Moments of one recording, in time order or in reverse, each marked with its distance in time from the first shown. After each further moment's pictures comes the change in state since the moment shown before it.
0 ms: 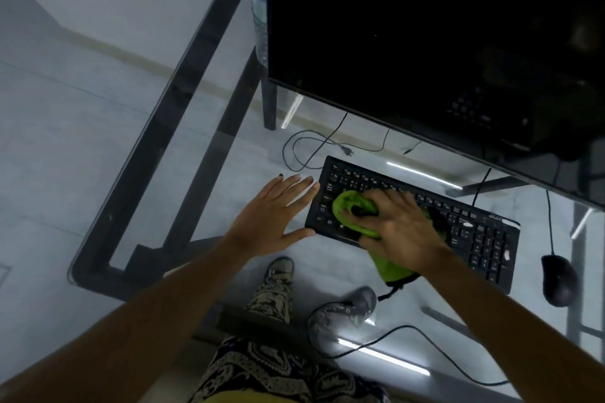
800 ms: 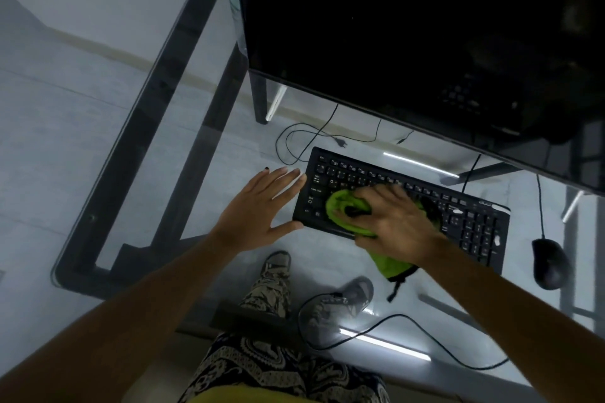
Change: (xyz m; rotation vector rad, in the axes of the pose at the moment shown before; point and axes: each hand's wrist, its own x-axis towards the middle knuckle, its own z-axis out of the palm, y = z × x) left_hand 0.001 0.000 0.001 -0.010 0.011 -0.004; right_hand -0.015 0.015 0.006 0.017 -0.022 -0.127
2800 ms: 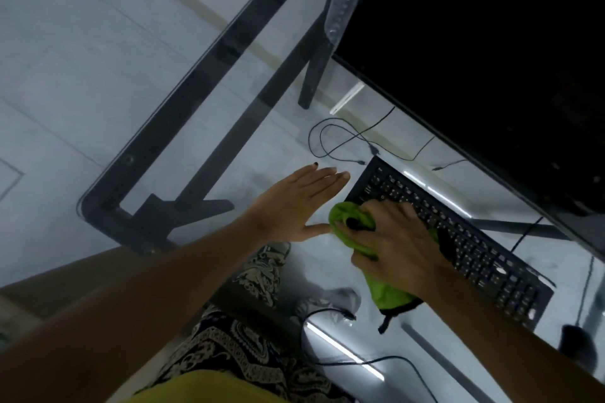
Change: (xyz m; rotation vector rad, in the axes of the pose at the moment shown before) left_hand -0.001 0.001 0.003 -0.042 0.082 -0.032; right_hand 0.056 -0.036 -0.023 0.081 -0.094 -0.095
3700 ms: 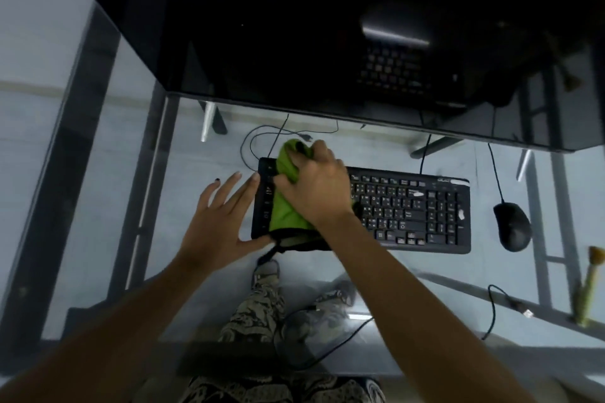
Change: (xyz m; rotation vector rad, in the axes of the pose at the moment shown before) left_hand 0.032 0.011 -0.007 0.094 -0.120 -0.020; right_hand 0.022 0.023 0.002 0.213 0.396 0.851
